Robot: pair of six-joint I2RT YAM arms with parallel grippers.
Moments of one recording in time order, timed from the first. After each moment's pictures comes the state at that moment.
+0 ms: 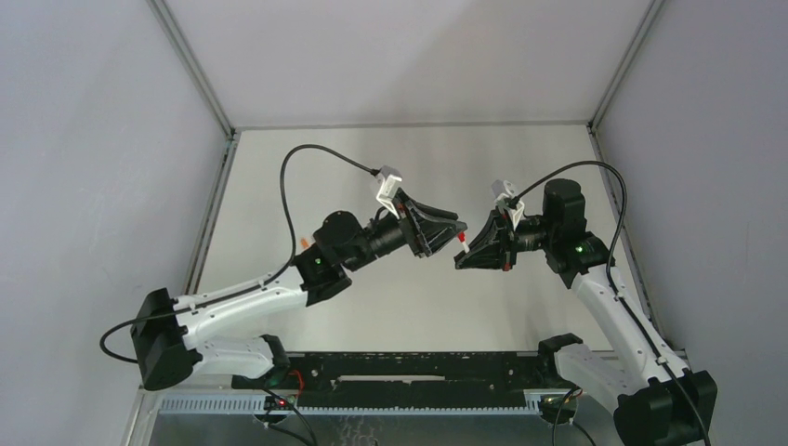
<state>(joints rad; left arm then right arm) -1.03 1.21 0.90 0.52 0.11 -0.58 0.24 0.95 0.81 -0.23 -1.41 -0.07</state>
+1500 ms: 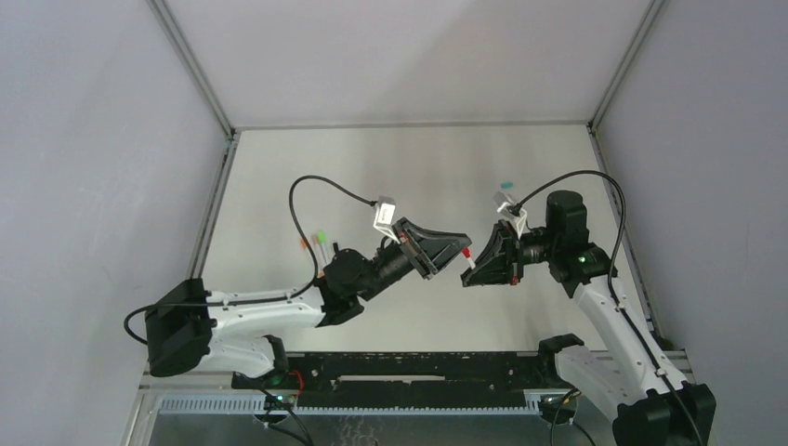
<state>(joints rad) -1.19 1.30 0.71 0.87 -0.12 -0.74 0.20 0.89 0.74 -0.29 -1.46 0.05</state>
